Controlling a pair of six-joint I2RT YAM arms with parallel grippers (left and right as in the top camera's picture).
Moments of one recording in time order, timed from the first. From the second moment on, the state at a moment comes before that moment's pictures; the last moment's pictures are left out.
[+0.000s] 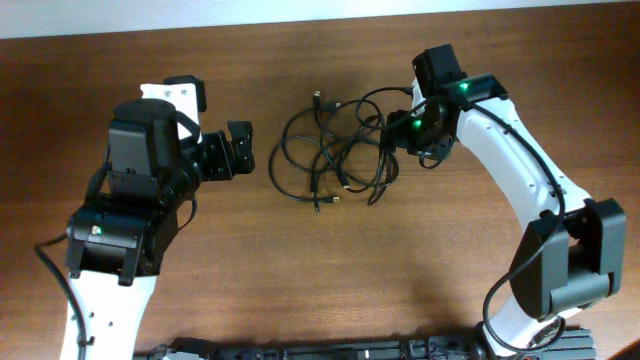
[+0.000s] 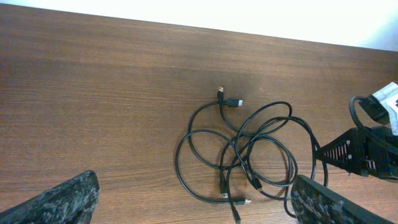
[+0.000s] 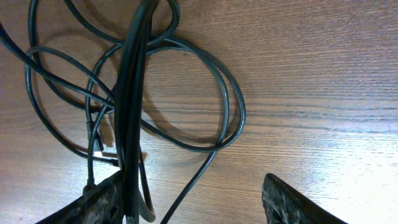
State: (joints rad) left arm -0.21 1.15 1.35 -0.86 0.05 -0.25; right arm 0.22 1.81 1.47 -0.99 -0.22 0.39
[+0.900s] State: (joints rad) left arm -0.21 1.15 1.35 -0.86 0.05 -0.24; right arm 0.22 1.84 1.46 -0.93 -0.16 0.36
